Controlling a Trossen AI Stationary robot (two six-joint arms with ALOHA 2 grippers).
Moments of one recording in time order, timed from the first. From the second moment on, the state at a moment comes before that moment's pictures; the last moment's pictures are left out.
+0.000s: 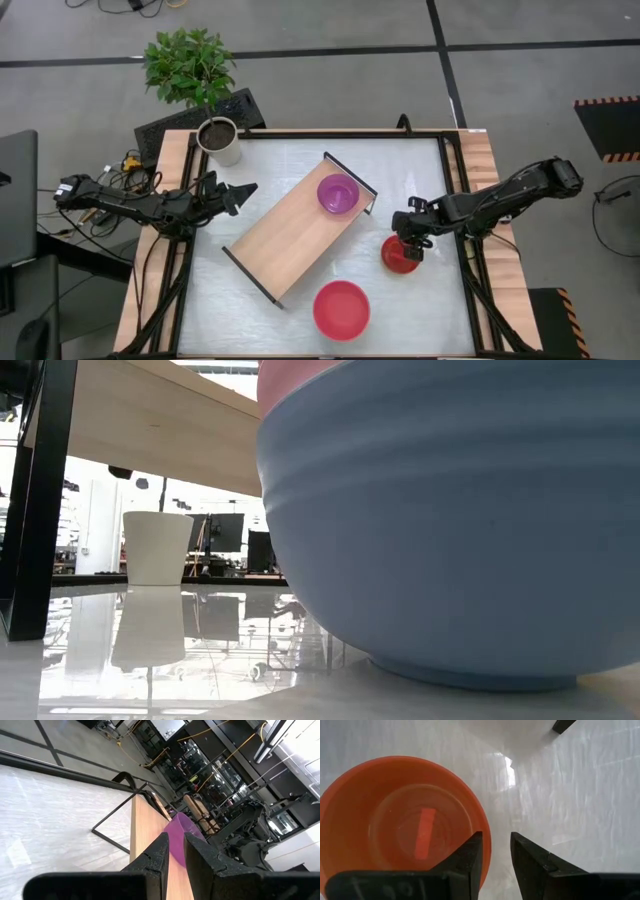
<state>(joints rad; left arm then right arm) -0.17 0.56 0.28 0.28 -0.70 -0.88 0.23 1.15 0.68 -0.77 0.16 0.39</state>
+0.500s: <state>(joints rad) -0.17 0.56 0.28 0.28 -0.70 -0.88 0.24 1.15 0.68 -0.77 0.15 0.39</state>
